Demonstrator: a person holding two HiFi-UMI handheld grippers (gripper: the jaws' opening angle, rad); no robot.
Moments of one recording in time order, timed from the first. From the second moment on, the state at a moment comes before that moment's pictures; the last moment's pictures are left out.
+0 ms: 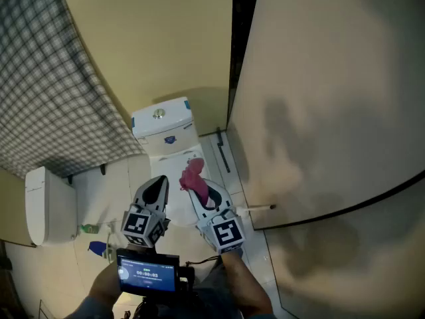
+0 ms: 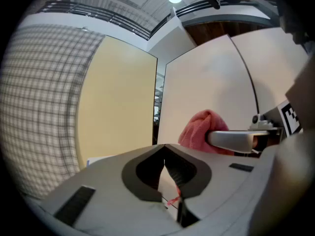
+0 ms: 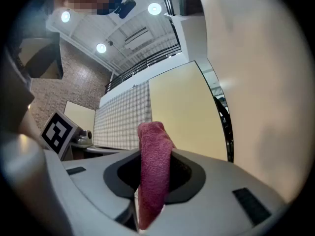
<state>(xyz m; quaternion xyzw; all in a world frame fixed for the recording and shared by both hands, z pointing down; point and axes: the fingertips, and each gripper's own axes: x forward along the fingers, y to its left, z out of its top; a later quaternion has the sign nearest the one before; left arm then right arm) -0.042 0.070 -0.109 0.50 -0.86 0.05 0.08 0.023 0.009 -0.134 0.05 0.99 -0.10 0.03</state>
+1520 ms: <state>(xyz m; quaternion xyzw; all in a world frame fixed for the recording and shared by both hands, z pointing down) -0.247 -0.266 0.291 0.55 -0.76 0.35 -0.03 -0.240 -0.192 0.435 0.11 0.97 -0.21 0.00</state>
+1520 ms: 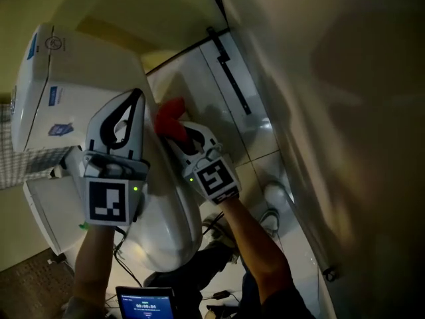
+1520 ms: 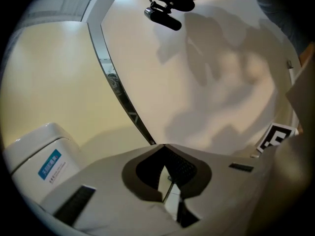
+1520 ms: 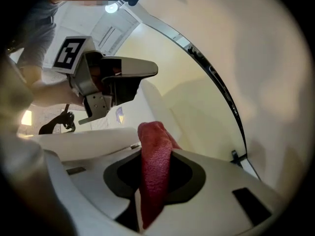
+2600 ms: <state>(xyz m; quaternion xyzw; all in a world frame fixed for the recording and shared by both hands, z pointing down) -0.195 -0.305 0.331 0.62 -0.72 0.31 -0.01 -0.147 -0.171 0.481 0.08 0.97 -0.22 -0.04</state>
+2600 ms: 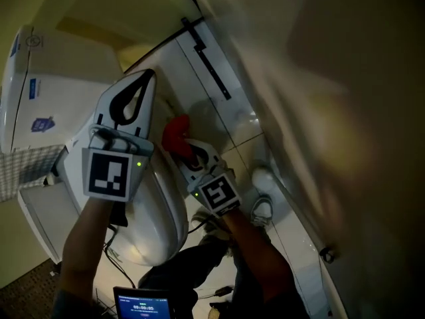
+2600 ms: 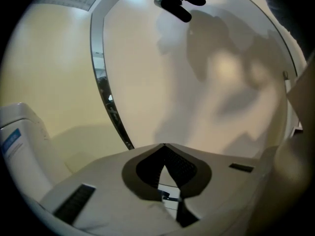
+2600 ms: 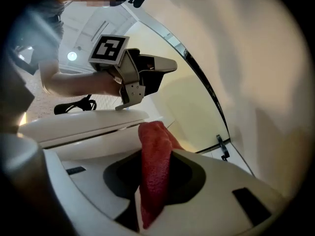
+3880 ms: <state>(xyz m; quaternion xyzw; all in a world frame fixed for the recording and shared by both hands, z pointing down) -0.204 -0.366 0.480 0.69 -0.51 0.51 -0.07 -0.154 -0.092 0.673 0.14 0.95 -0.25 -0.14</state>
